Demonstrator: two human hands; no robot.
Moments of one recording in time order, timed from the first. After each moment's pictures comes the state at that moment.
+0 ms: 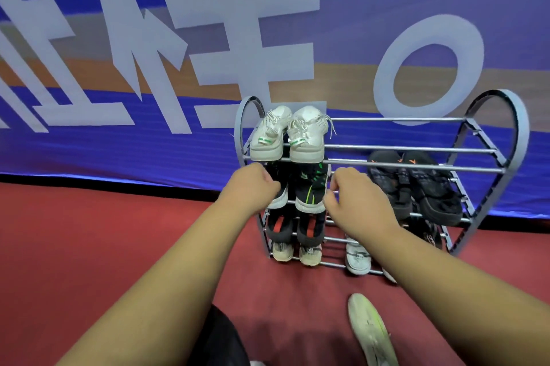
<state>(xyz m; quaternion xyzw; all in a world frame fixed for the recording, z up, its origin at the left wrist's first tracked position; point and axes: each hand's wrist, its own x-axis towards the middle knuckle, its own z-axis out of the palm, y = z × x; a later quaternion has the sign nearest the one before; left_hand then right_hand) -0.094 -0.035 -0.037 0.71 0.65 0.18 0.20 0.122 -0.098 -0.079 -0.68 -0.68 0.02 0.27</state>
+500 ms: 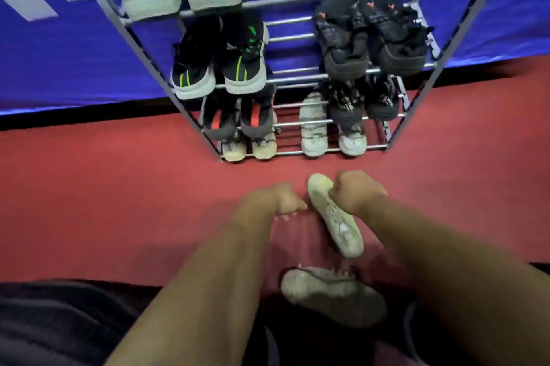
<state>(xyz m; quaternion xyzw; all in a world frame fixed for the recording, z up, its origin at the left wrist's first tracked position) 0.010 -0.109 -0.339 0.70 0.51 -0.26 0.43 0.191 -0.192 -0.331 -0.79 -0.53 0.30 -0.02</state>
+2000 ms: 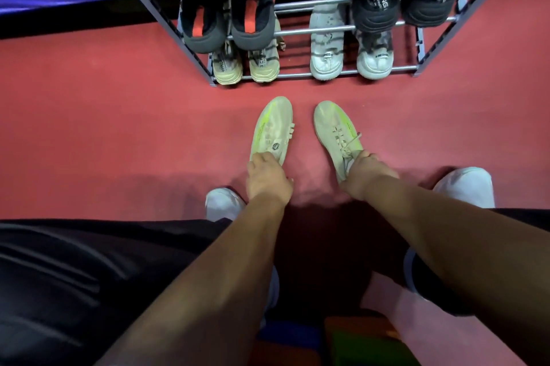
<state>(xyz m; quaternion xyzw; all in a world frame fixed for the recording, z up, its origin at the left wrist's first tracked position) -0.038 -0.203 -0.455 0.70 0.67 -0.15 0.20 0.169 -0.248 -0.468 -0.83 -0.42 0.34 -0.13</state>
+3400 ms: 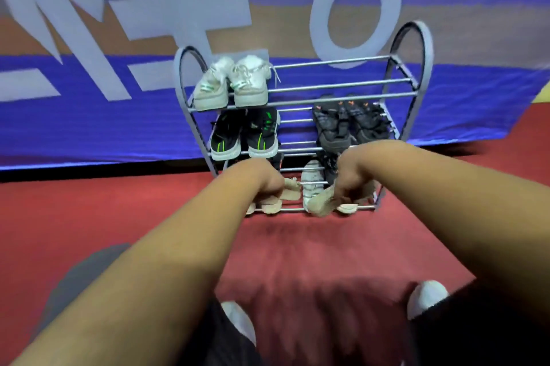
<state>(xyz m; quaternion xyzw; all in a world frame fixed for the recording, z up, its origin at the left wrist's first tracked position) -0.005 -0.118 -0.075 0.73 0.62 -0.15 0.23 0.185 -0.171 -0.070 -0.74 -0.57 0.29 -0.21</state>
